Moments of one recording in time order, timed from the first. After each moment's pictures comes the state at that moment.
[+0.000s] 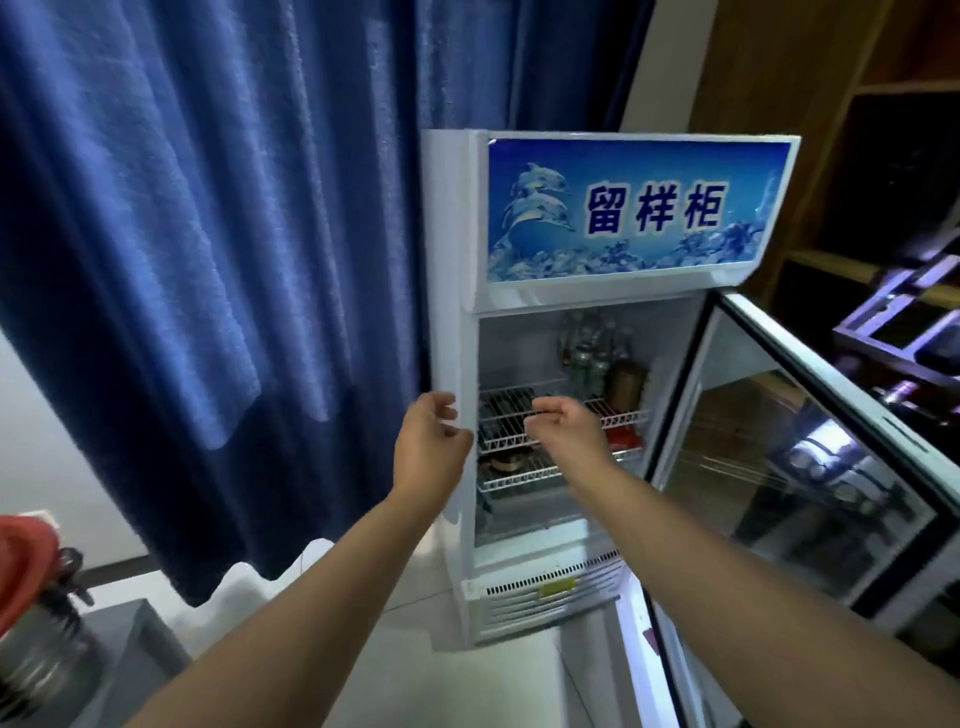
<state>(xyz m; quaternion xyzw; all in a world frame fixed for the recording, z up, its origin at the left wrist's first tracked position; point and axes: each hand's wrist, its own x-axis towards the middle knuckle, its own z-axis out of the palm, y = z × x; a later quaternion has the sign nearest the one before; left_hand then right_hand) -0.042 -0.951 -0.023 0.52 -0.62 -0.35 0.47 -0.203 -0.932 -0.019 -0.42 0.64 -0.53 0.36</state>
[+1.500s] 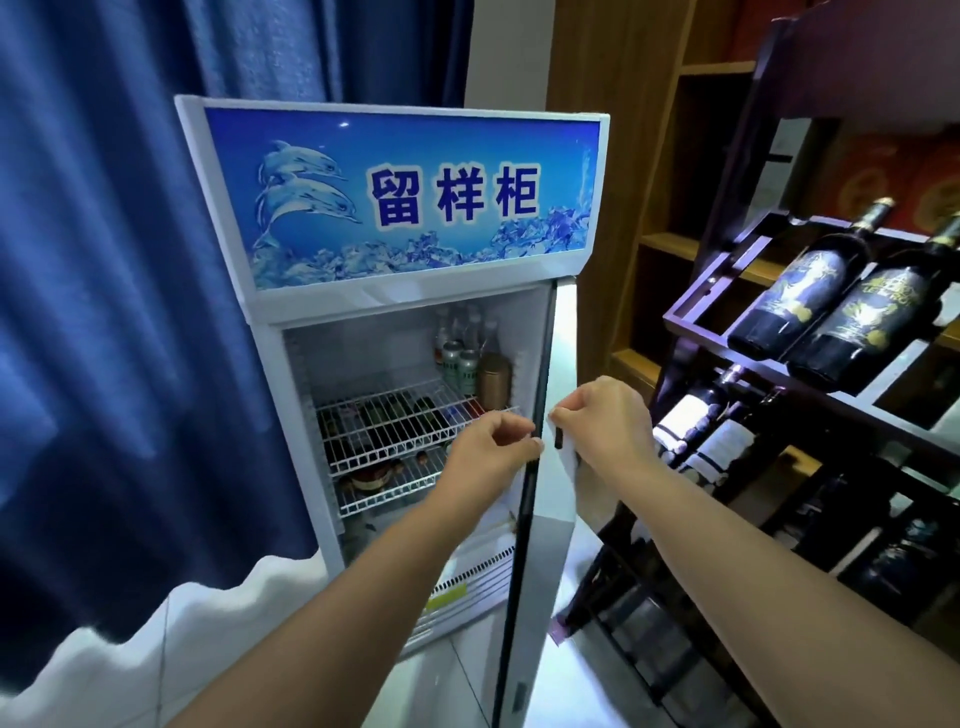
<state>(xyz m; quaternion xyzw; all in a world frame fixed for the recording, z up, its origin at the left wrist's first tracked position) -0.335 -0.928 -0.025 0.38 -0.65 -0.57 0.33 -0.470 -0.894 -0.001 -0.43 0.82 -0.37 -0.01</state>
